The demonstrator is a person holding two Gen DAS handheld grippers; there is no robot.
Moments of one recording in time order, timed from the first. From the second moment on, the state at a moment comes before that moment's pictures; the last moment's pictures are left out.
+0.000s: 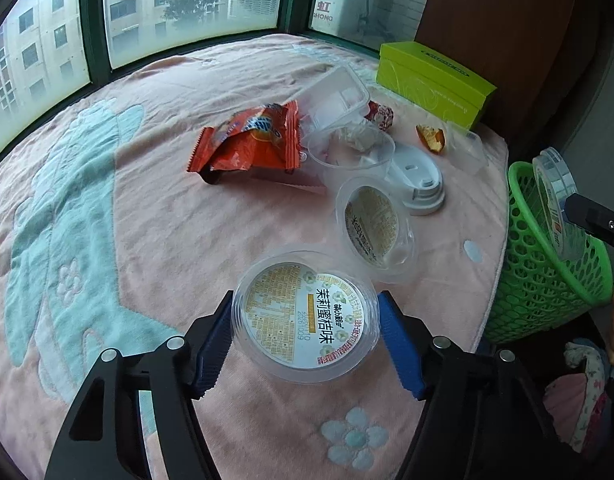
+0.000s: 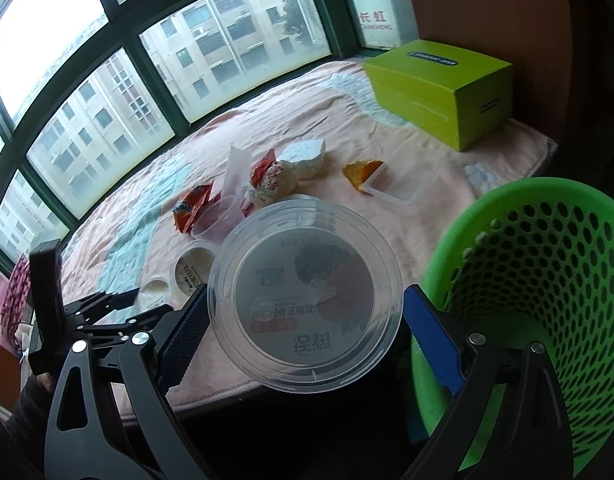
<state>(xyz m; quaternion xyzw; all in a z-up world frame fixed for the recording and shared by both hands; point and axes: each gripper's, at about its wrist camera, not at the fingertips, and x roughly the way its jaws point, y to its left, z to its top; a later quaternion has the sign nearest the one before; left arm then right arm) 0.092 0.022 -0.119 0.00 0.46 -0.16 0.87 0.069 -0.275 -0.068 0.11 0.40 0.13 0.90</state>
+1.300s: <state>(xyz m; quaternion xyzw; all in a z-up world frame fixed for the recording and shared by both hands) 0.114 -0.156 -0.016 0.03 0.38 -0.32 0.87 0.012 -0.413 -0.069 0.16 0.39 -0.02 0.91</state>
